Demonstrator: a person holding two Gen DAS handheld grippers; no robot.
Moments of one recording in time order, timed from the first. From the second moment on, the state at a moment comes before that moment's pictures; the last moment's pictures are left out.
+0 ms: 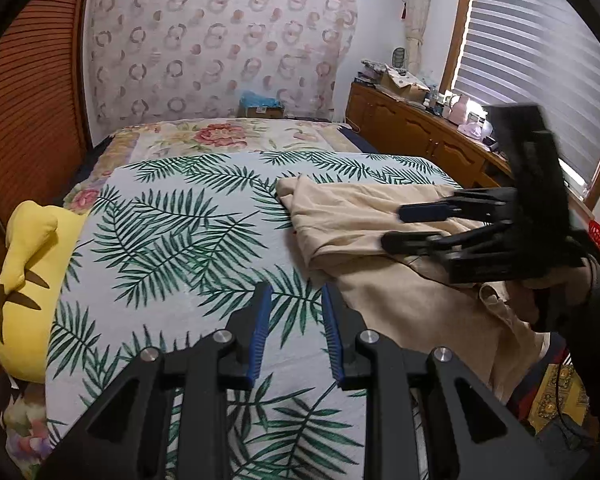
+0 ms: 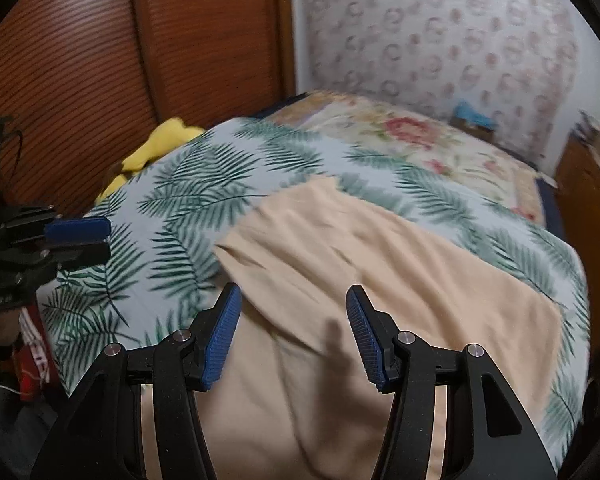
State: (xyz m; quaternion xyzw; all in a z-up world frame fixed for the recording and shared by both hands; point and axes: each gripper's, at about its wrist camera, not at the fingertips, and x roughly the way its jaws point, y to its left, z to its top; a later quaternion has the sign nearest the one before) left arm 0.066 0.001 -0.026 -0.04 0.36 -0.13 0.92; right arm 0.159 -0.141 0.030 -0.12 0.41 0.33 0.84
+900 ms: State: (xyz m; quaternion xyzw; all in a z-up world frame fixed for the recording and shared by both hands) left arm 0.062 -0.012 -0.036 -0.05 0.37 -0.16 0.92; right arm 0.201 -0.166 0.066 -0.06 0.36 0.29 0.88
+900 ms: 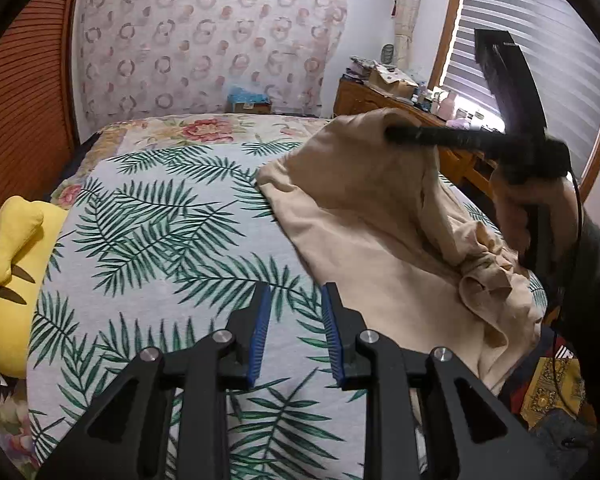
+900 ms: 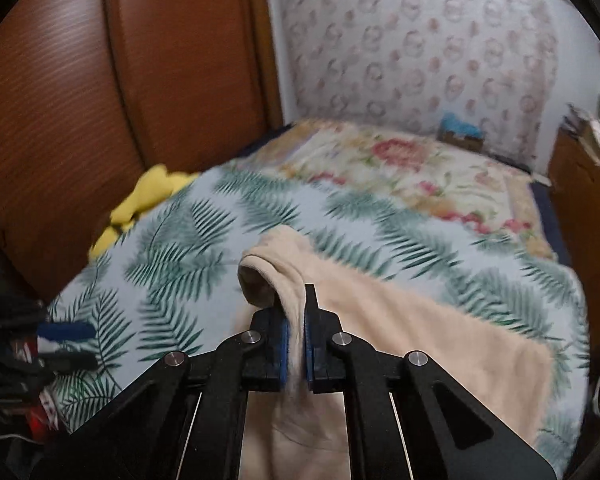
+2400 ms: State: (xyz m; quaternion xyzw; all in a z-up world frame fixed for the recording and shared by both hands) left arm 0.059 -0.073 -0.051 -0.02 0.38 -0.21 0.90; right arm 0.076 -0.267 -0.001 -0.08 0.44 0.19 0.88
